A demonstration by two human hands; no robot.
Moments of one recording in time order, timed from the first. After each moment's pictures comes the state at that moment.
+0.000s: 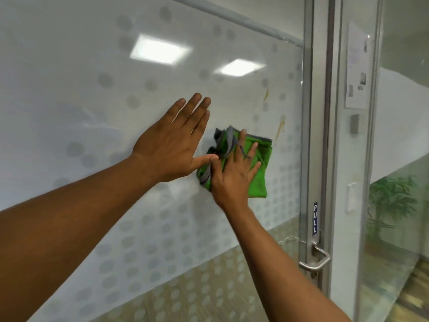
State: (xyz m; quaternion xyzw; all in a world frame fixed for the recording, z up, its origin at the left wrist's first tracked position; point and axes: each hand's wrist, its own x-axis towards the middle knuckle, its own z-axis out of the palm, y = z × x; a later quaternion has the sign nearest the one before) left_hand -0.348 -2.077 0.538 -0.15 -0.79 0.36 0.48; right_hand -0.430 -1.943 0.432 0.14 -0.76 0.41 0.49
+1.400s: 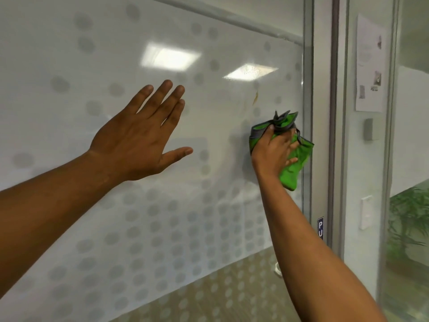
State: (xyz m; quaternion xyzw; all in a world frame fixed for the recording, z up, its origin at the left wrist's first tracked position) left_hand -0.357 -2.068 0.559 -0.11 -0.77 0.38 0.50; right_hand -0.527 -1.838 0.513 -0.04 -0.65 0.60 0.46
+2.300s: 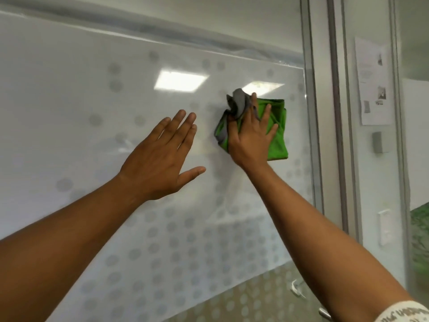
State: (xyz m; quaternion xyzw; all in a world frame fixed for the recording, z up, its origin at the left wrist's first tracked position) left_hand -0.353 -2.066 0.559 -0.11 -0.79 0.34 0.50; right_hand -0.488 -1.884 0.572 0.17 -0.72 0.39 0.56
